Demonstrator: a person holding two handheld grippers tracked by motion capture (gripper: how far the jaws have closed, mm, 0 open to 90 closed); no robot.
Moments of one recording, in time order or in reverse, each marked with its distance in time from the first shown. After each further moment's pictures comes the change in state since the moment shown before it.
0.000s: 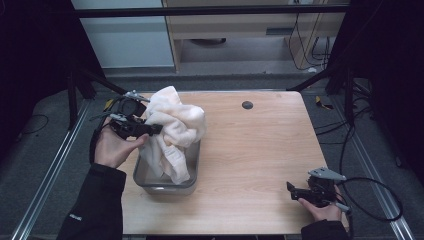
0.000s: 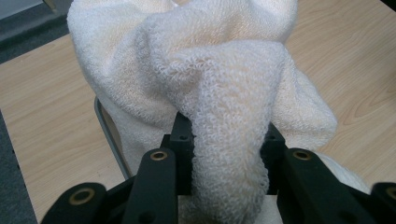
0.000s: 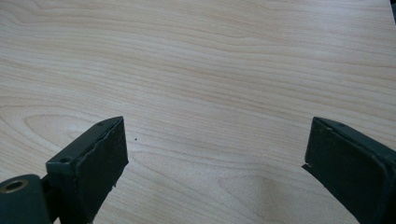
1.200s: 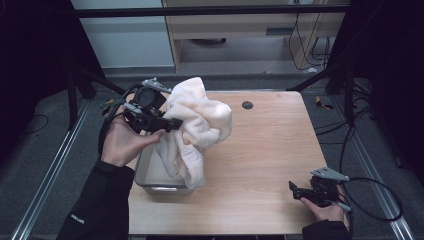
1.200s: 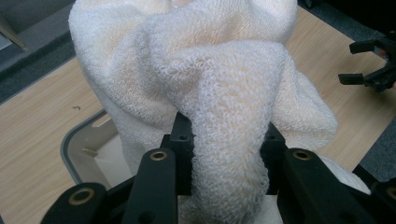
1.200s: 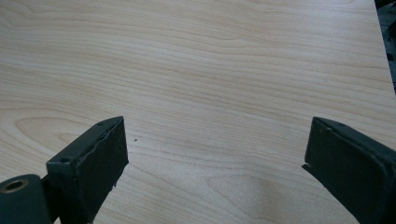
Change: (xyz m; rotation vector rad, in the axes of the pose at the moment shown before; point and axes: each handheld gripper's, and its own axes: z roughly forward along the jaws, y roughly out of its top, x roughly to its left) left arm -0.056 0.042 -0.032 -0.020 -0.086 0.143; right arm -0.005 0.000 -0.003 -0.011 -0.010 0.013
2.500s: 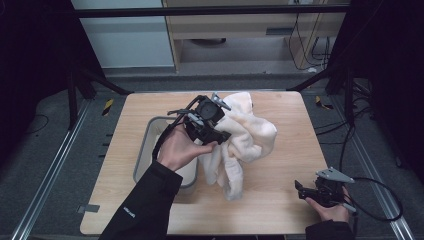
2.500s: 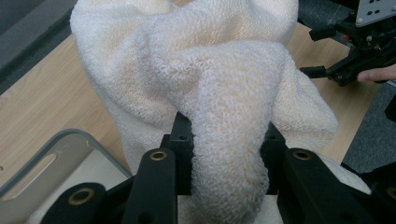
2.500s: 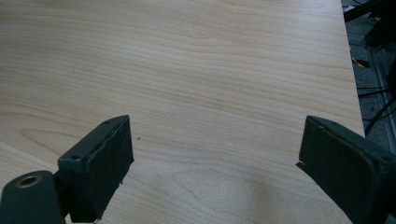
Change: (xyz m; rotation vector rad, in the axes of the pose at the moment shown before) left arm -0.072 0.036 0.080 0.037 -0.108 0.158; right arm -0.013 -0.007 -0.001 -0.022 -0.051 -0.022
